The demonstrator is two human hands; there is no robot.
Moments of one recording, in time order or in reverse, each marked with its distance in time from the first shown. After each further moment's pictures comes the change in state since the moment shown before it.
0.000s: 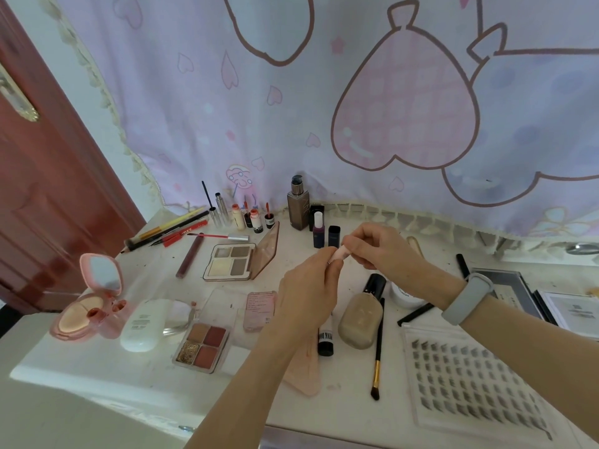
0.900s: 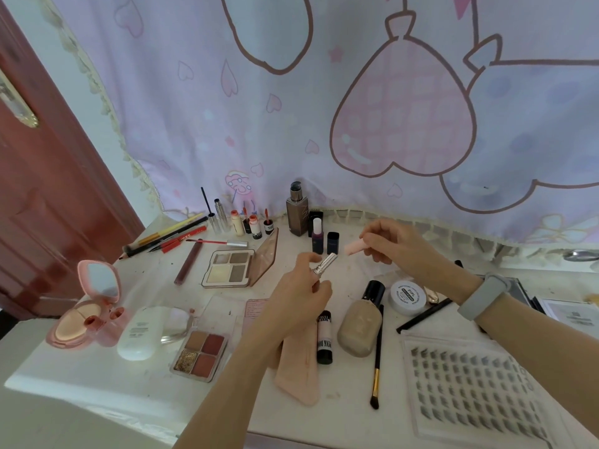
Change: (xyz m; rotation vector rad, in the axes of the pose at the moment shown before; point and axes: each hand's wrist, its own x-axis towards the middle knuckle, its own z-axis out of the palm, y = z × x) left_hand 0.006 -0.010 -0.011 -0.290 -0.235 -0.253; right_hand 0.006 0.002 -0.027 -0.077 0.018 -0.004
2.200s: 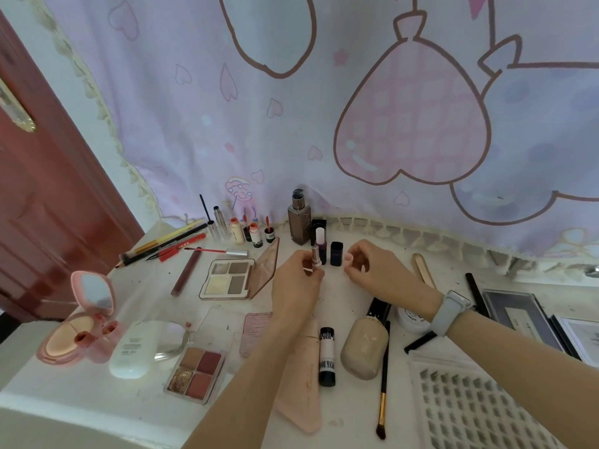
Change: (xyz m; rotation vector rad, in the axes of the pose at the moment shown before) left_hand 0.049 -0.017 0.014 0.041 0.373 -0.160; right_hand 0.027 0.034 0.031 -0.439 0.035 -0.078
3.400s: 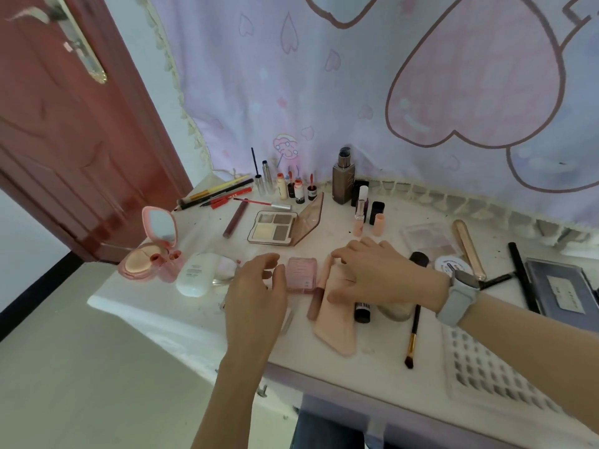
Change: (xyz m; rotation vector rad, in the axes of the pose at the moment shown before) left_hand -0.113 -0.040 -0.098 0.098 0.285 -0.070; right_hand -0.043 -0.075 0.031 -0.595 -0.508 -0.222
